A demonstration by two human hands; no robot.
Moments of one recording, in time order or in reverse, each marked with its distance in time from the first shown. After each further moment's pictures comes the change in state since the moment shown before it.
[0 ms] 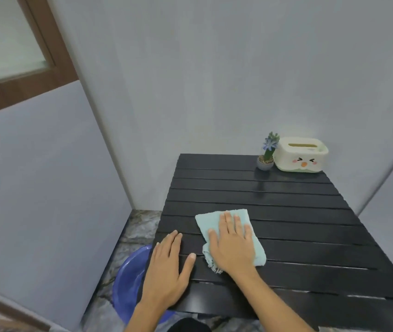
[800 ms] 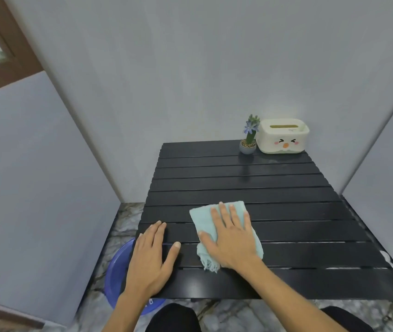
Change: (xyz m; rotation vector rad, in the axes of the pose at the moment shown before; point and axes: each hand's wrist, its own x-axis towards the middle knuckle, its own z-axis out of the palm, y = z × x) left_hand 0.003 0.001 0.004 0.026 -0.014 -0.001; right_hand -0.020 0.044 -0.015 -0.135 -0.053 -0.128
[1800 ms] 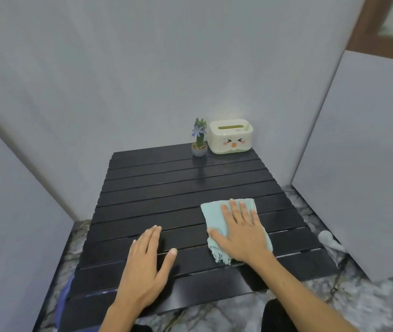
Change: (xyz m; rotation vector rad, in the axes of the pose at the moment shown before) left_hand 0.013 0.083 0.037 -0.116 -0.087 0.199; right_hand -0.028 0.132 -0.023 0.002 -0.014 0.230
